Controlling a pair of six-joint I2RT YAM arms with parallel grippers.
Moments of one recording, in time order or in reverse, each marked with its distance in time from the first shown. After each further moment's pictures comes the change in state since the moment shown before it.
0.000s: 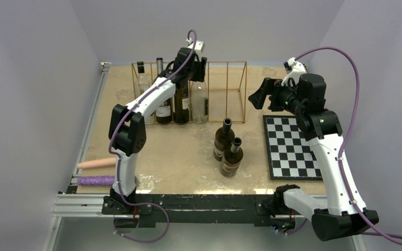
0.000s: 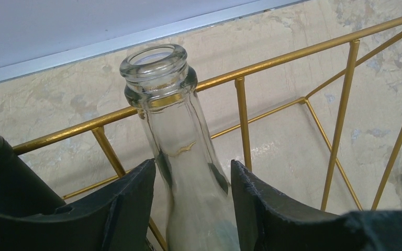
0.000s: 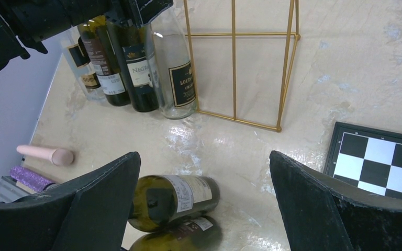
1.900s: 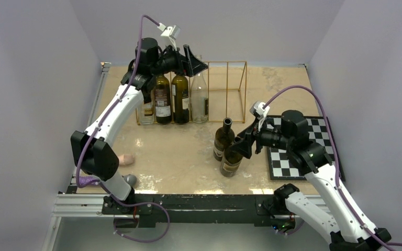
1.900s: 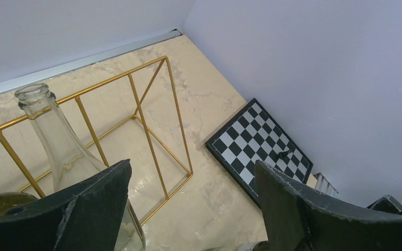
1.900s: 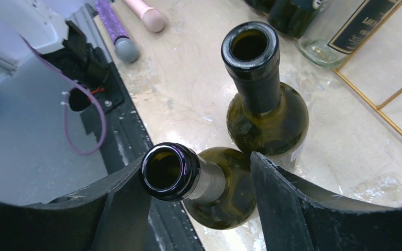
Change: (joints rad) left arm 0.117 -0.431 -0.248 0.159 0.667 -0.282; right arm 0.277 -0.304 -0.410 0.105 -0.381 -0.225
